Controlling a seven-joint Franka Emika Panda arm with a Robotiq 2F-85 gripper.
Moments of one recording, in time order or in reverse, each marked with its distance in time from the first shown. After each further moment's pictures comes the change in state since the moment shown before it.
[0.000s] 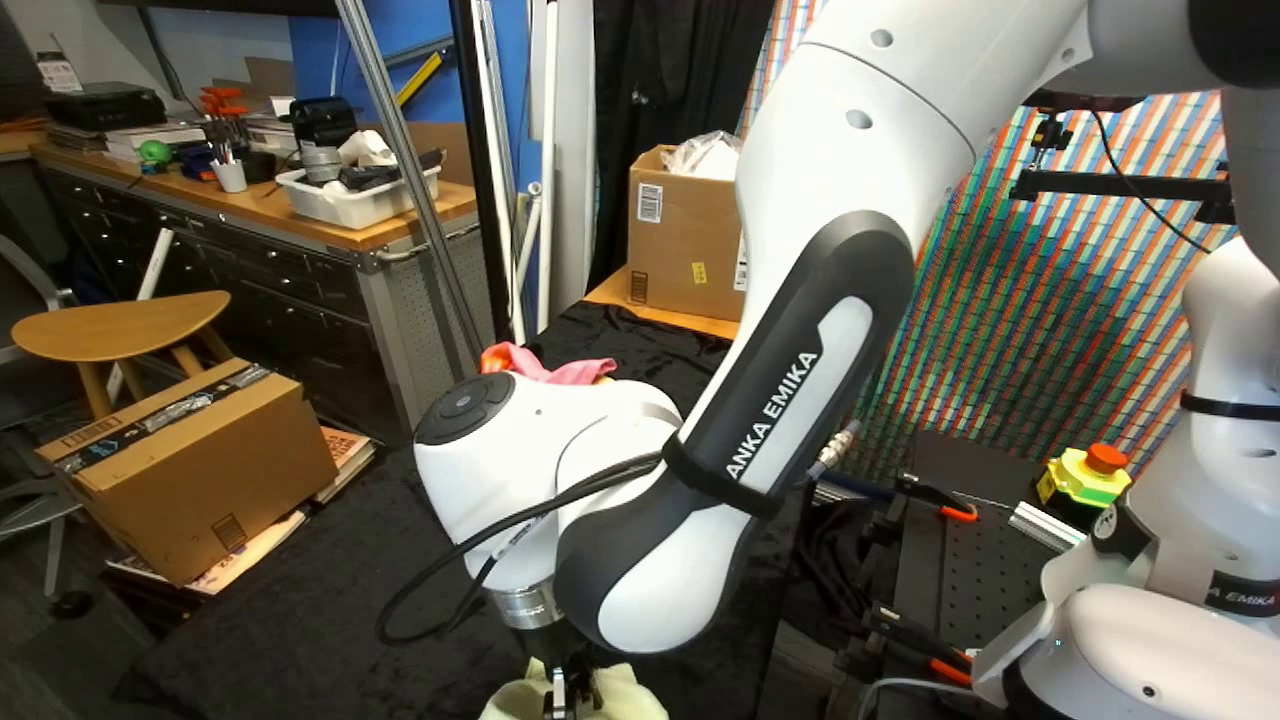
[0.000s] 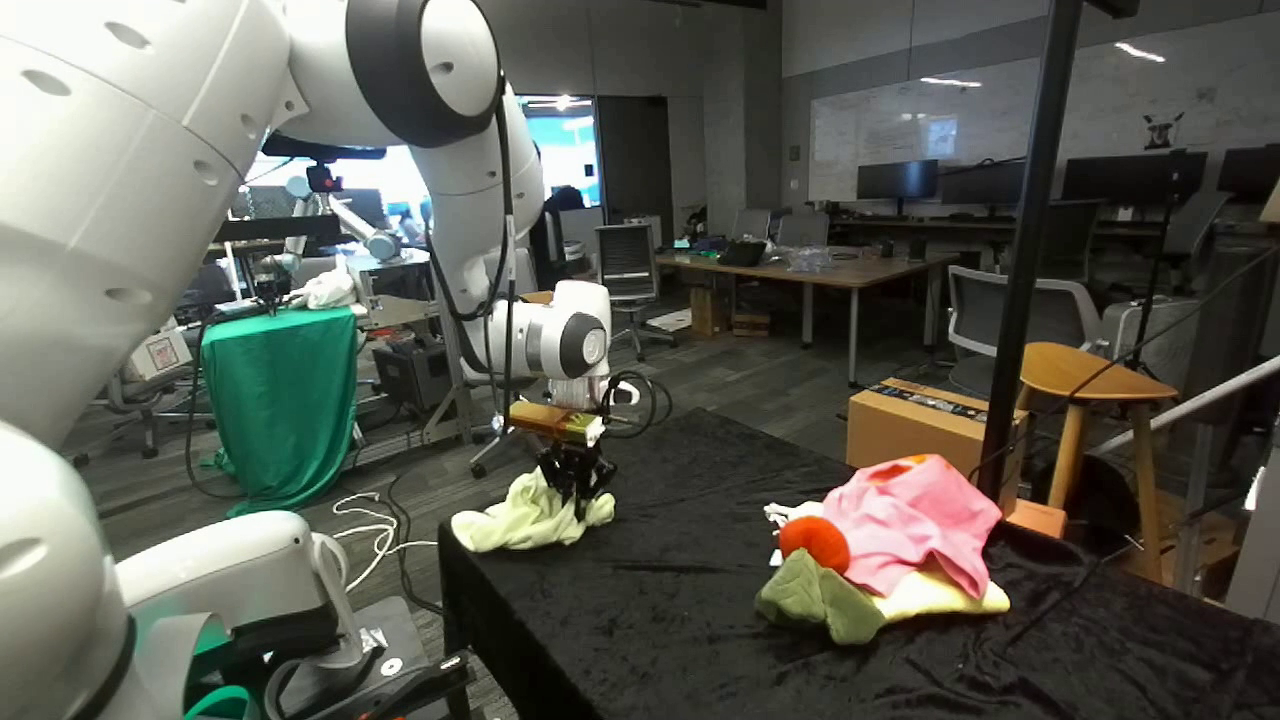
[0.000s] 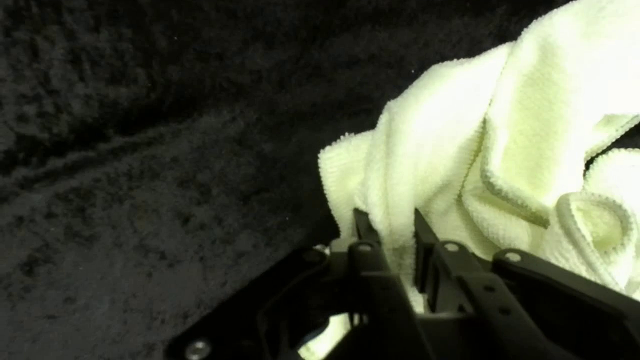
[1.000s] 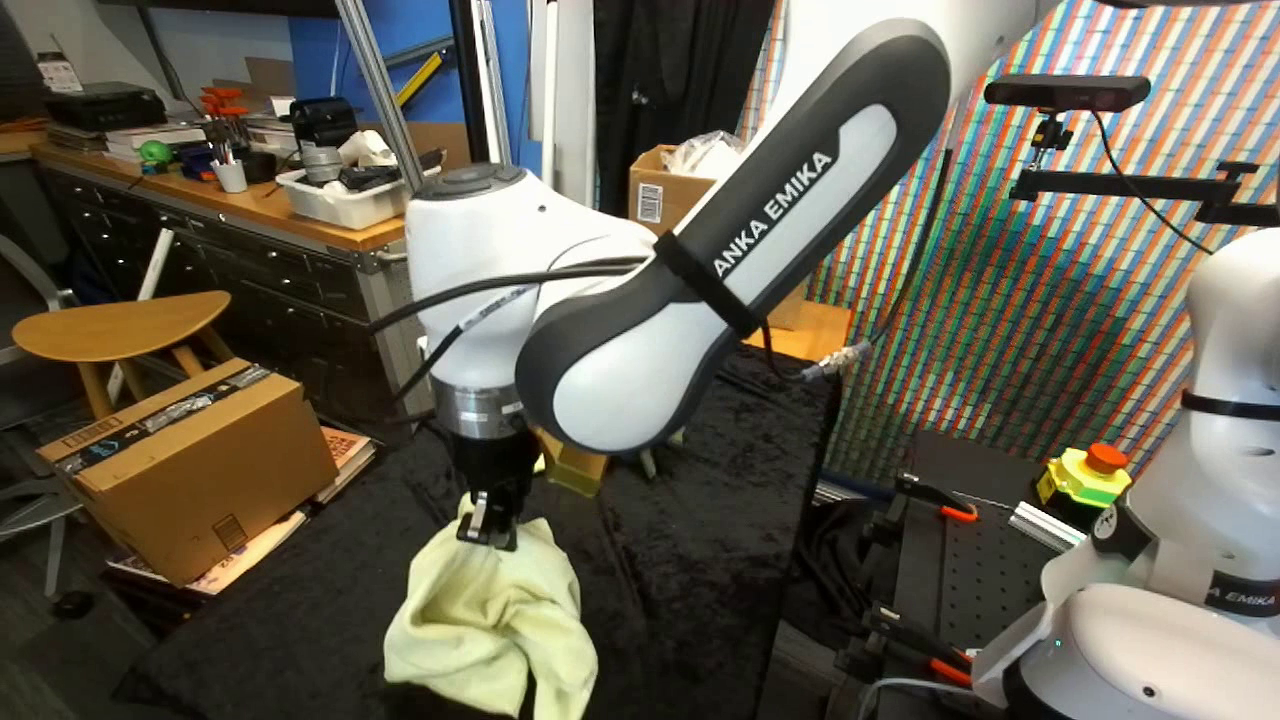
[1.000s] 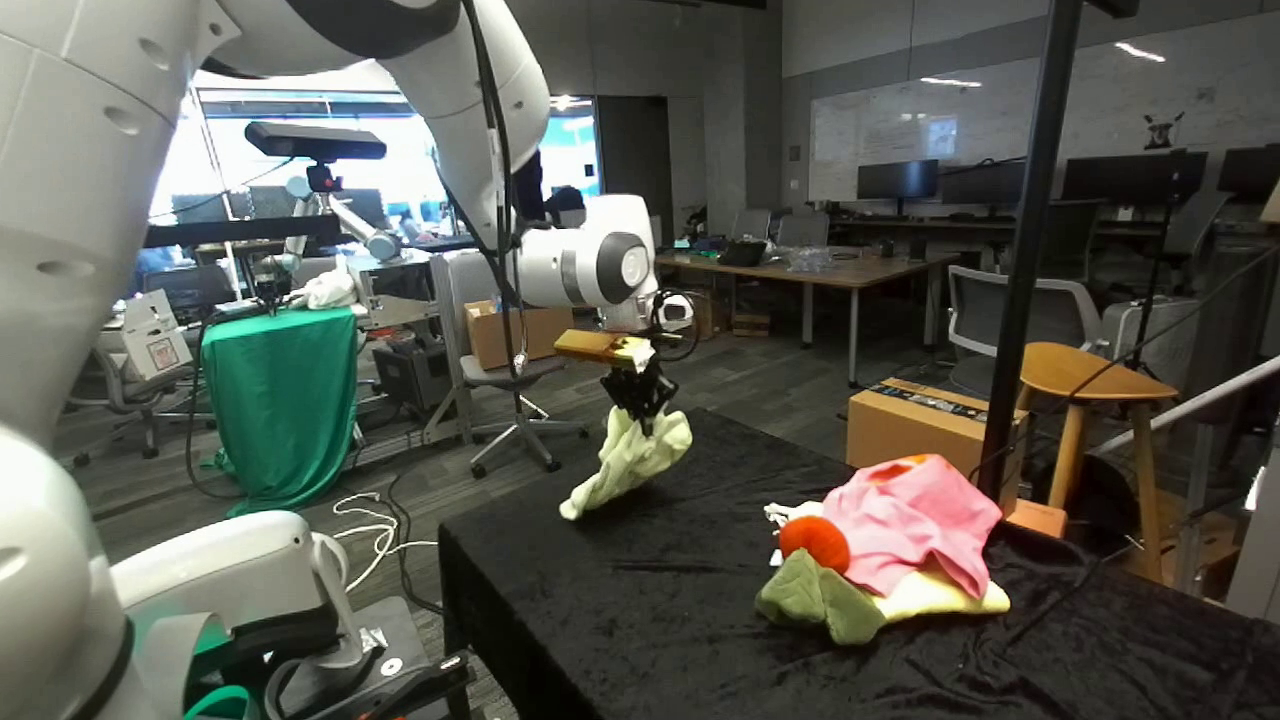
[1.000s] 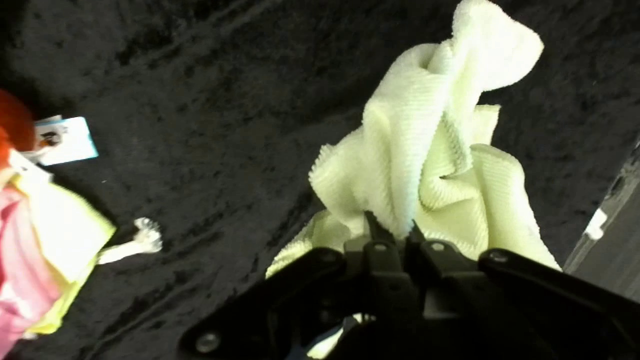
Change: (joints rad) arm -0.041 -0.179 -0.088 0.020 -0.008 0.068 0.058
